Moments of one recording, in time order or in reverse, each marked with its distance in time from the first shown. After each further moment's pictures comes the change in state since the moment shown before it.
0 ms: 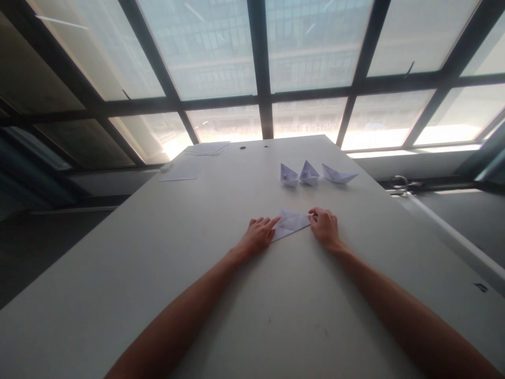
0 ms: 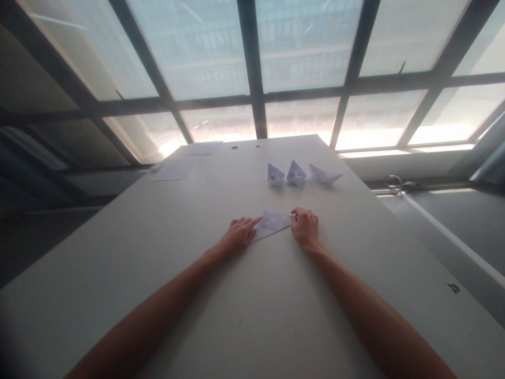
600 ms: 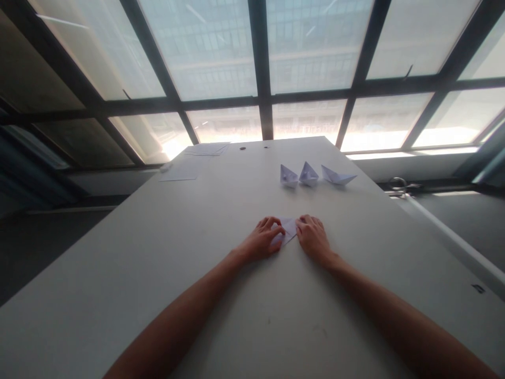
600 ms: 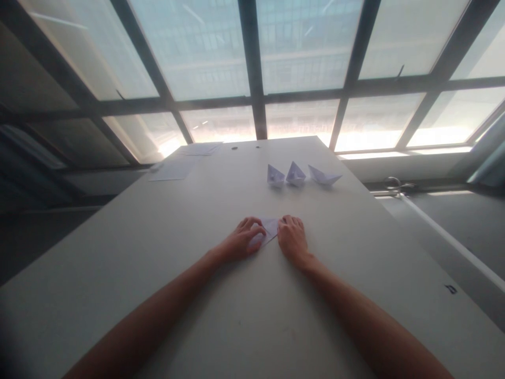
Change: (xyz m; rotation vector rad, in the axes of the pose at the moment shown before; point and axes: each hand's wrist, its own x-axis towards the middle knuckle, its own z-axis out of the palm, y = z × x) left_hand -0.004 0.014 -0.010 -0.030 -0.037 0.226; right_hand -0.033 -0.047 -0.011 -0.264 -0.182 -0.266
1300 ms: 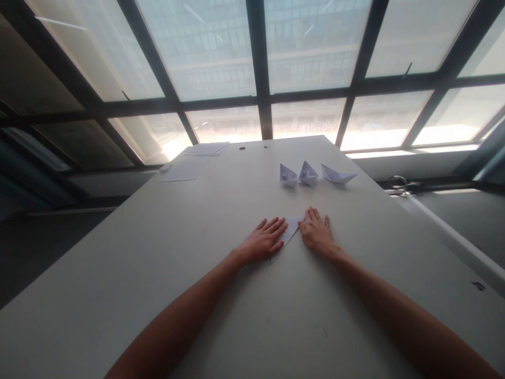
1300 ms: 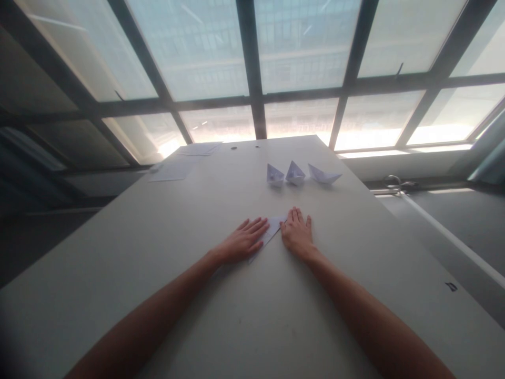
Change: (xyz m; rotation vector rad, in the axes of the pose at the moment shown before) left_hand -0.001 -0.004 0.006 0.162 -0.253 -0.024; right_hand 0.009 0.020 0.018 -0.012 -0.175 0.205
